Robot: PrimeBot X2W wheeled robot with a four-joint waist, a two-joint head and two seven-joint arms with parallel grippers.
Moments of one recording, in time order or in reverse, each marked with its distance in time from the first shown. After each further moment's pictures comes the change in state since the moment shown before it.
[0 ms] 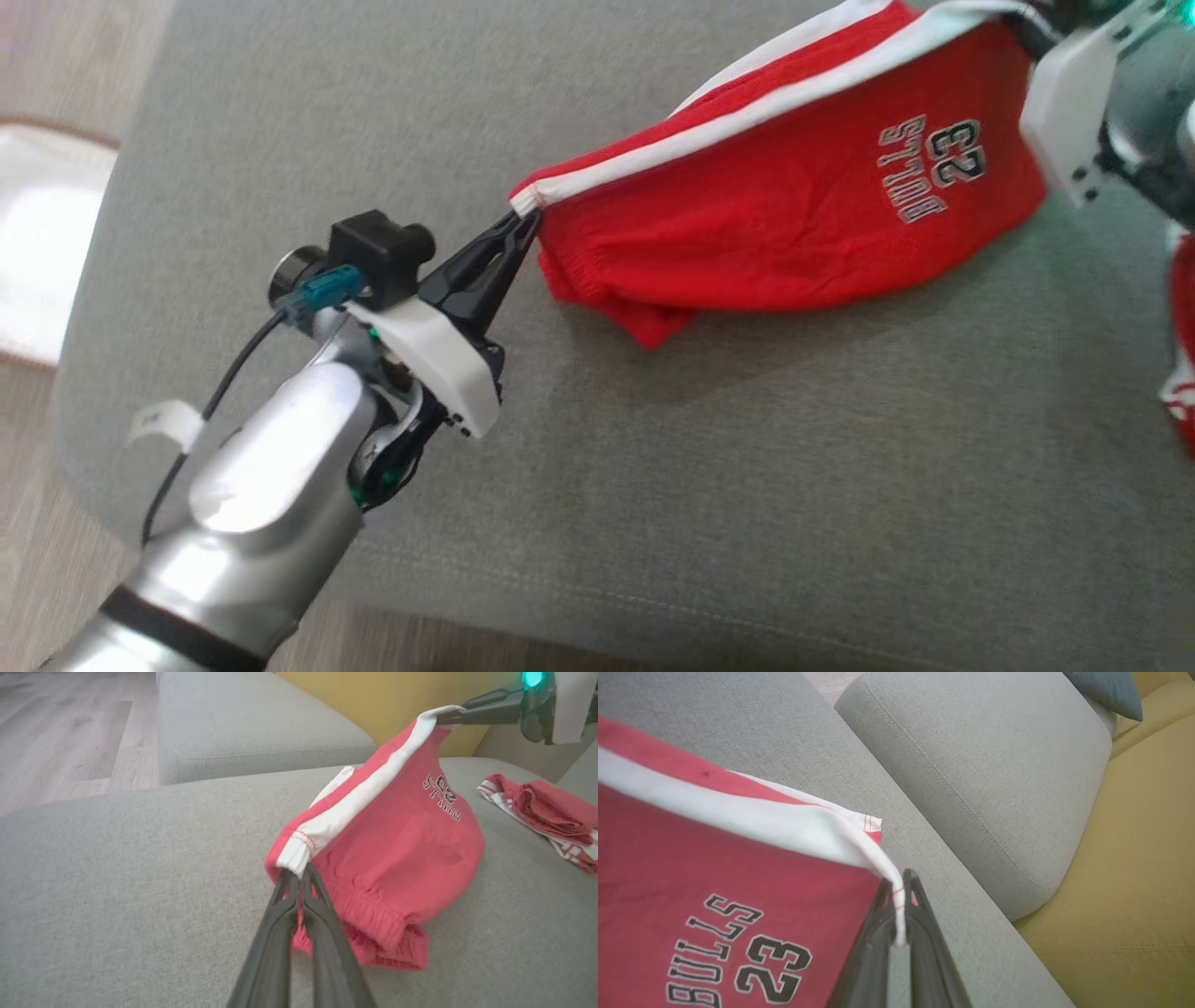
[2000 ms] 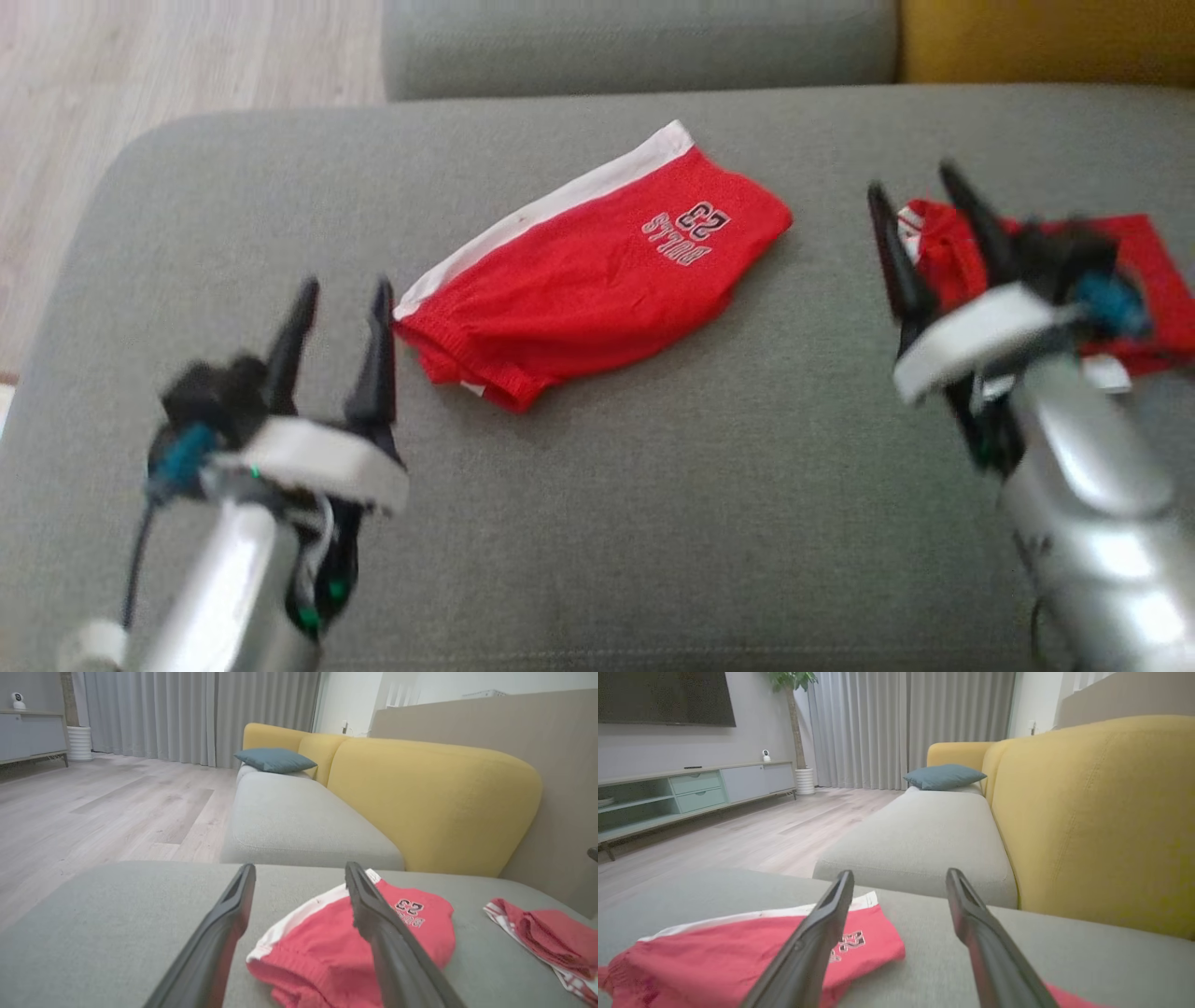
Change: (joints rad) left arm 0.358 -0.077 0.428 -0.133 0.130 0.155 -0.106; right arm 0.508 0.369 -0.591 0.077 -0.063 0.000 -0.593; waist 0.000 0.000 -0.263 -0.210
